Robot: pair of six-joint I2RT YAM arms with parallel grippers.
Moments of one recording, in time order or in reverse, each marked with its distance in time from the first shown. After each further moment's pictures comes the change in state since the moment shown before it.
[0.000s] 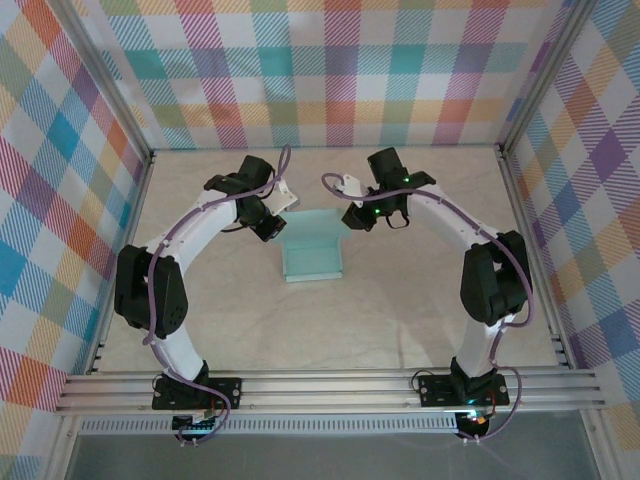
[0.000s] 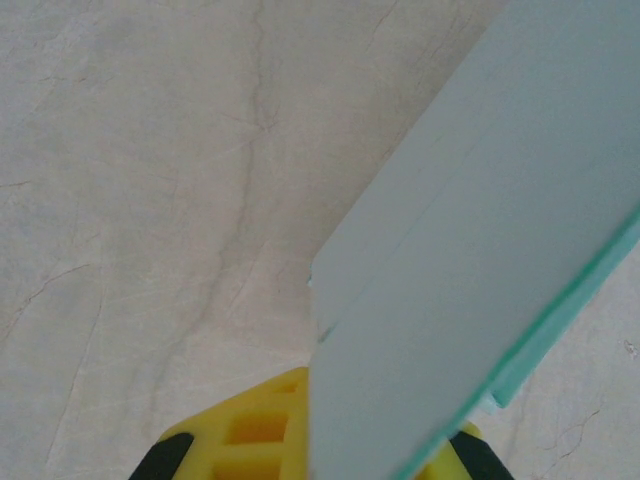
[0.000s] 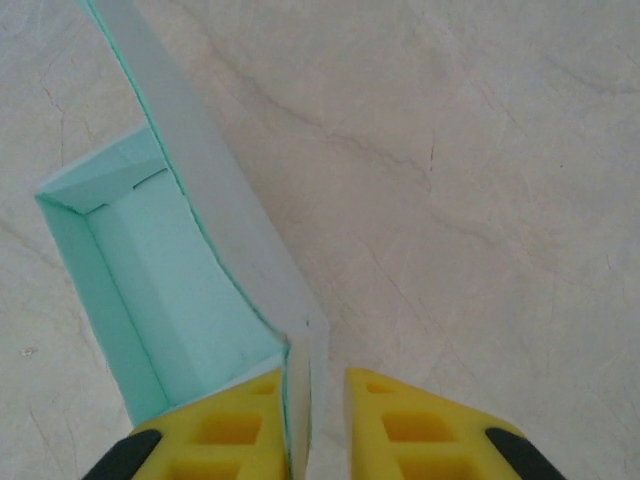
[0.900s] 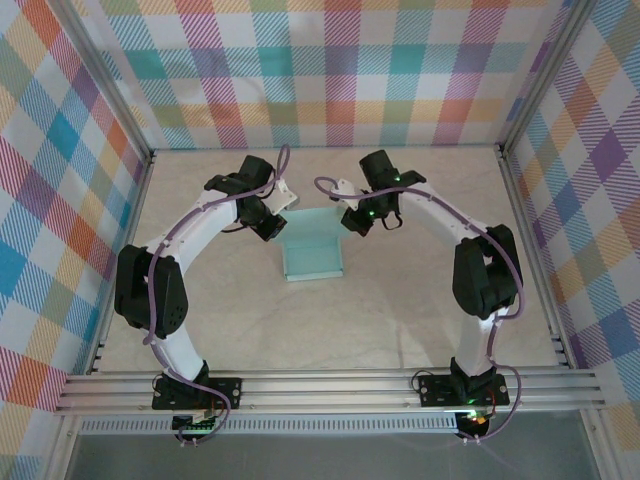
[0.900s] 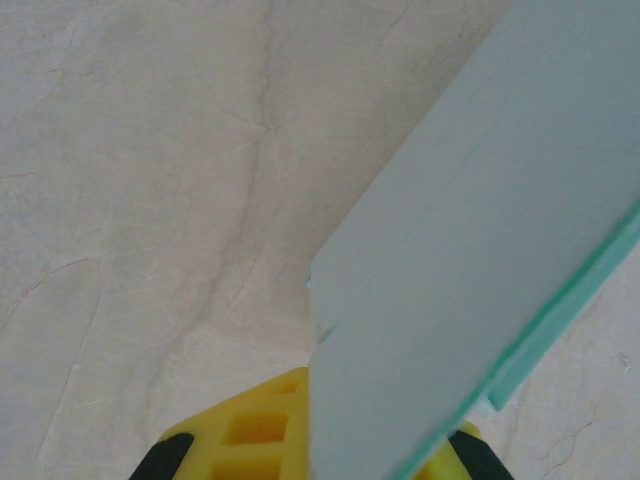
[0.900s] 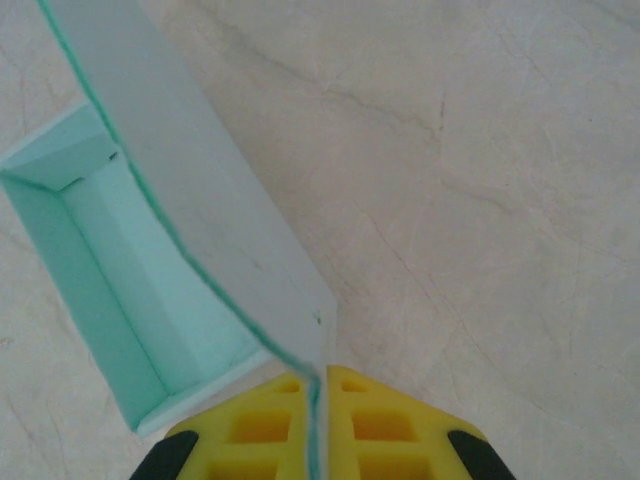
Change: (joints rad) left arm -0.003 0.000 0.000 0.010 -0.007 -0.062; right arm 0.026 0.054 0.028 -0.028 0.077 0.044
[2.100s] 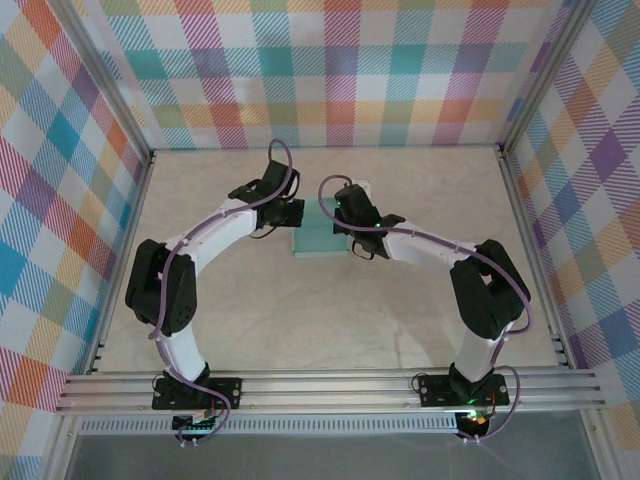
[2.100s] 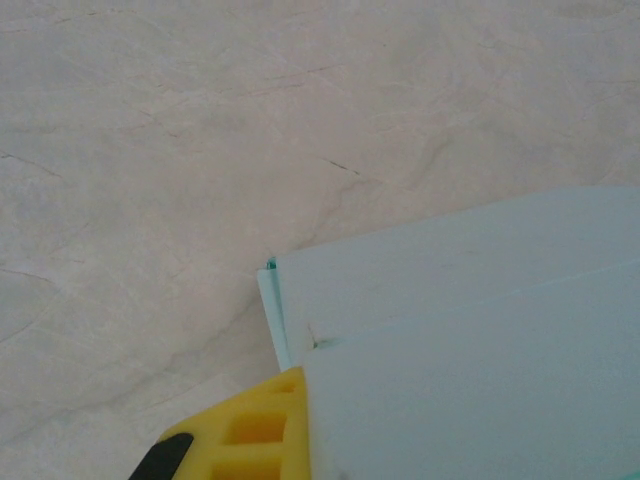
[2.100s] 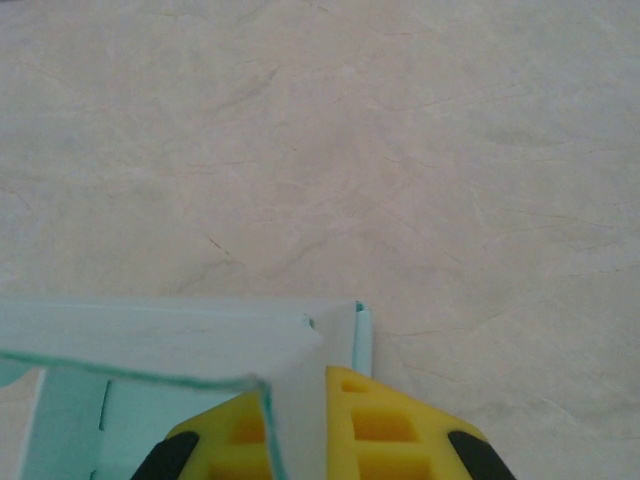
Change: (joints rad) left arm -0.119 0.044 -0.066 0.344 -0.204 -0.674; right arm 0.200 -0.117 -0.363 0.581 0.693 1.027
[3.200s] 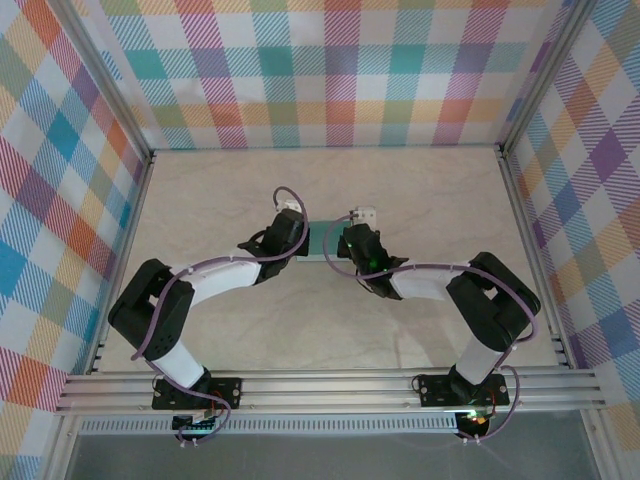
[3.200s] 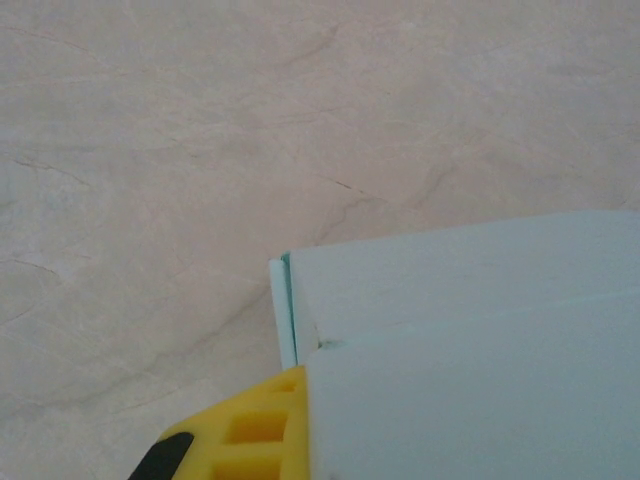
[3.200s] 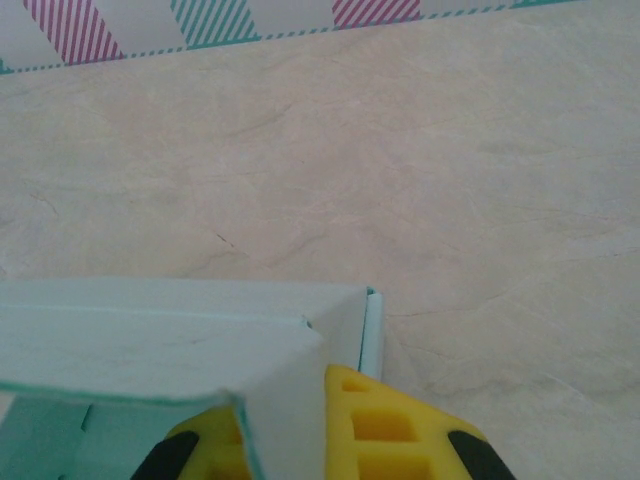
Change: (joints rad) left arm -0.168 -0.164 -0.496 0.596 -0.315 -0.053; right arm 0.082 -0.082 -0.416 0.567 0.120 -0.070
